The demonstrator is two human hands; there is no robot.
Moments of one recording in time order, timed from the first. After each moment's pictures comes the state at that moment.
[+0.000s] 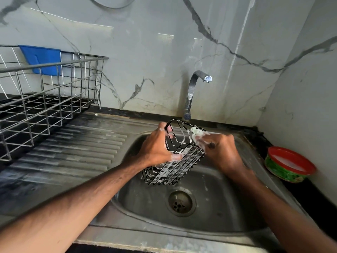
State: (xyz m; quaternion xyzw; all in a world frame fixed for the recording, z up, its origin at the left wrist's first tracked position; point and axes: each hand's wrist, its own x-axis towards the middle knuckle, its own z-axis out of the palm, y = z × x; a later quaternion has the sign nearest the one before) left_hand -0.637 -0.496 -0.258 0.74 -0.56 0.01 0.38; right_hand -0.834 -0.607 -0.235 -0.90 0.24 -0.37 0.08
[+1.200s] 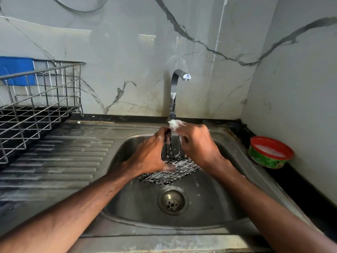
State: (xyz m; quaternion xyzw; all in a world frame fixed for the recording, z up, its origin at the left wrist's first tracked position) left_hand -0.651 -0.508 -0.269 0.68 -0.67 0.05 0.30; right_hand -0.821 -0.569 -0.207 -0.91 0.19 -0.37 0.01
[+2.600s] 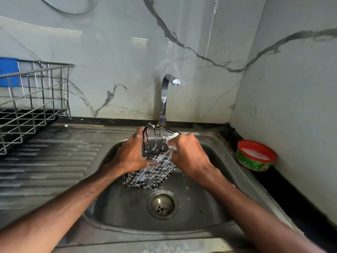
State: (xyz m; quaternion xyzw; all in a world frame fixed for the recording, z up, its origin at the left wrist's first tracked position) left_hand -0.640 -0.500 -0.257 0.76 -0.57 0.00 0.31; right_hand -0.825 -0.562 -0.214 -0.90 0.33 -0.26 0.05
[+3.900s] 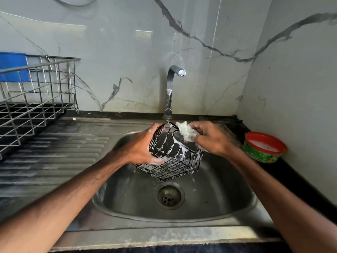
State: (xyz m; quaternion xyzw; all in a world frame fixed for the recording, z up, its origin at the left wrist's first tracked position) left_hand -0.639 -0.486 -0.243 0.72 -0.67 -0.02 0.20; right_hand -0.857 -0.612 -0.208 -0.87 0.30 -0.24 0.30
